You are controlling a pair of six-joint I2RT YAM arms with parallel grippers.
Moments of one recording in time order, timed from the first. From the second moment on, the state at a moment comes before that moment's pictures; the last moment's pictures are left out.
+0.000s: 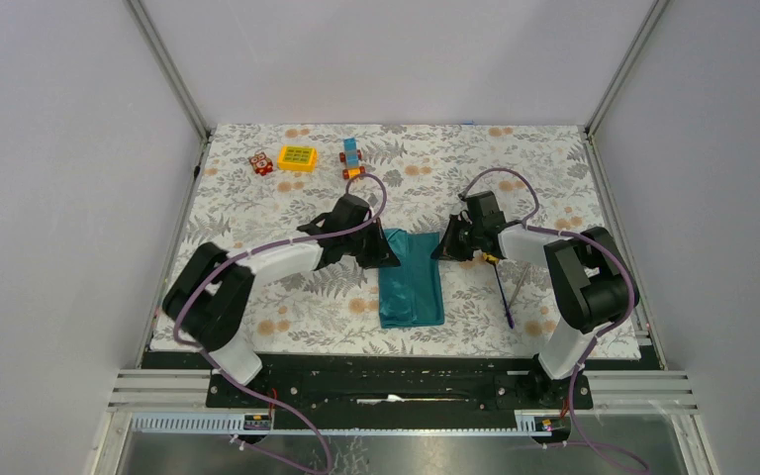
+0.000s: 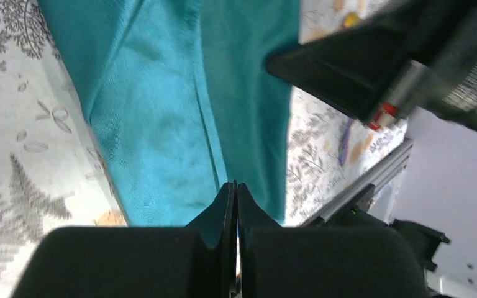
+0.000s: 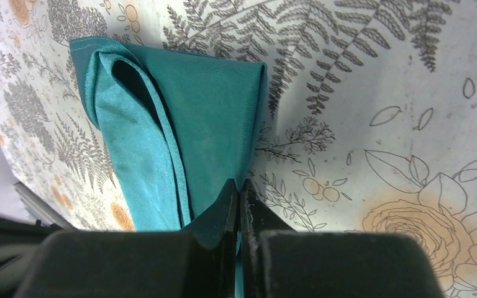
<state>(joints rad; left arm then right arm) -0.65 1.58 0.93 -0.12 0.33 -0.86 0.35 1.74 0.84 -0.03 -0.38 0.63</state>
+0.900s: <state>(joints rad) -0.62 1.91 0.96 0.17 0.36 -0.87 0.68 1.81 1.18 -0.39 0.07 0.71</state>
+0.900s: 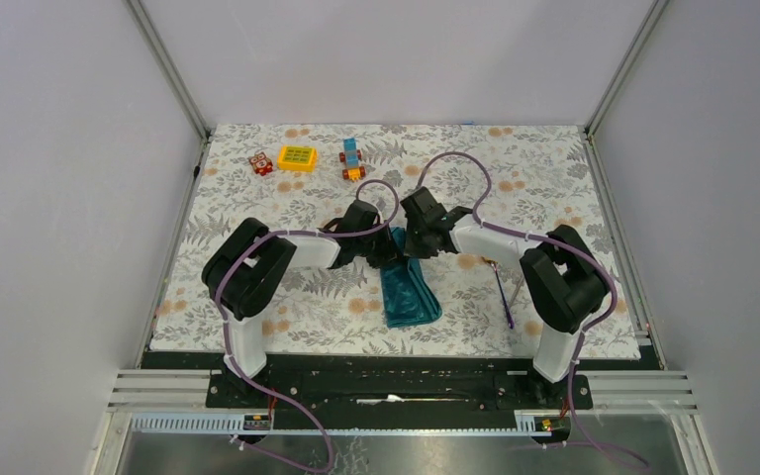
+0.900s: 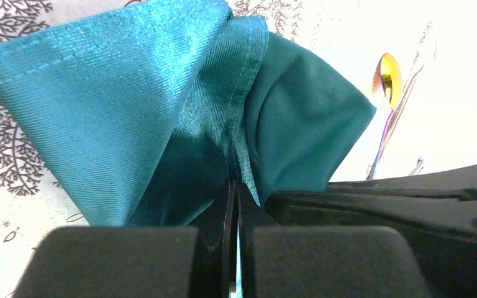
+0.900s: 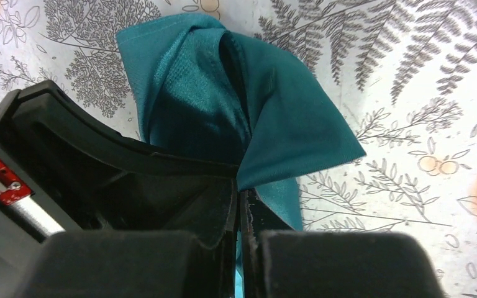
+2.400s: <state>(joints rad) -0.51 1.79 0.84 0.08 0.46 -0.78 0.80 1.97 1.29 -0.33 0.12 0.90</state>
